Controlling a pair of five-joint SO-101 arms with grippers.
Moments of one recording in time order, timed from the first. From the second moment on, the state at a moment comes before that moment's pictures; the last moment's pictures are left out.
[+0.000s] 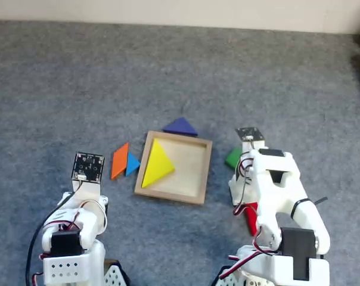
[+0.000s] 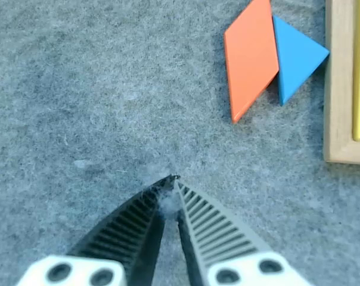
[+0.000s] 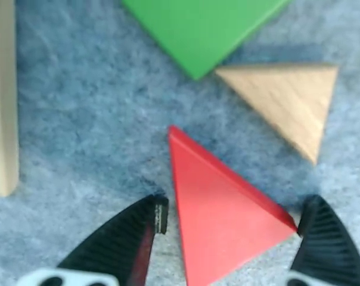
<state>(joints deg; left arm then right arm) -11.3 -104.1 96.7 73.0 -6.5 -1.8 -7.2 50.0 58.6 15.1</state>
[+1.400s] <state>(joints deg) -11.3 -104.1 96.7 73.0 -6.5 -1.2 -19.5 58.4 62.9 11.3</state>
